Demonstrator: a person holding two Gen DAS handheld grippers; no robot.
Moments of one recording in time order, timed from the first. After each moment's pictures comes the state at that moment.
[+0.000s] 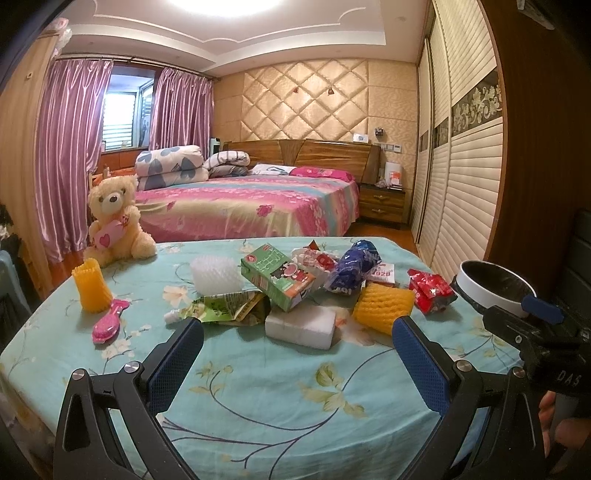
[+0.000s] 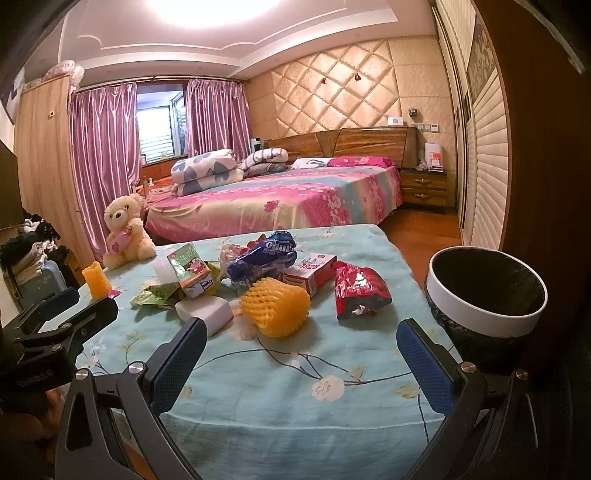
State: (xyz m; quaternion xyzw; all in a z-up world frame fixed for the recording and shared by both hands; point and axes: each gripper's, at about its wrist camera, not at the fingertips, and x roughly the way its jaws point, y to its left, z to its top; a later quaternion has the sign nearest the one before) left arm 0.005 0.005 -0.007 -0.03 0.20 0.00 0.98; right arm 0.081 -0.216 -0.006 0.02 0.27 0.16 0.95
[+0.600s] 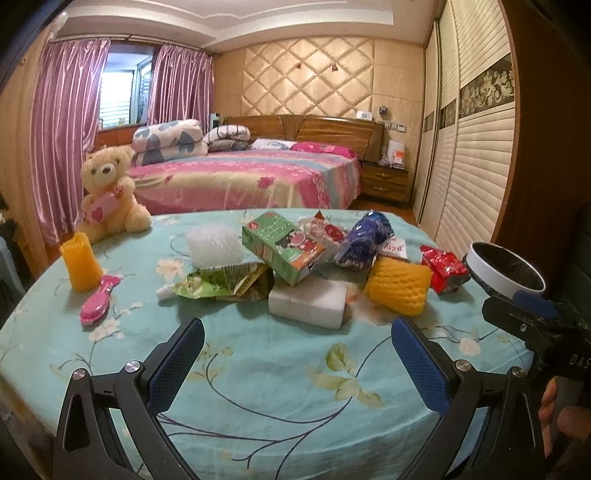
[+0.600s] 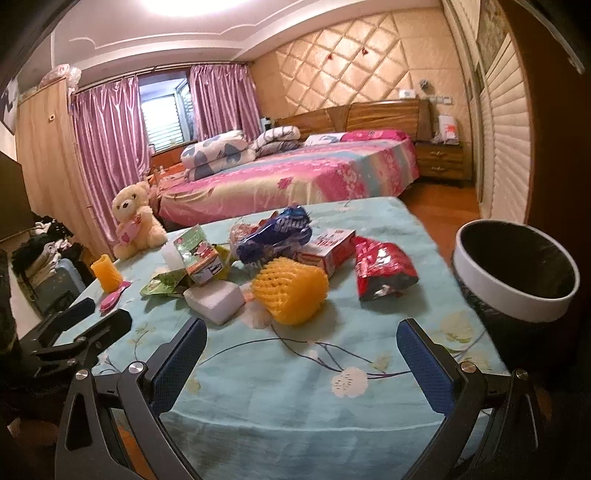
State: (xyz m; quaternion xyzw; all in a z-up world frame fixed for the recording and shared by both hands) left arm 0.033 0.013 -0.025 -0.07 0.25 -0.01 0.96; right arm 0.109 -0.214 -0.023 0.05 0.33 0.20 0.92
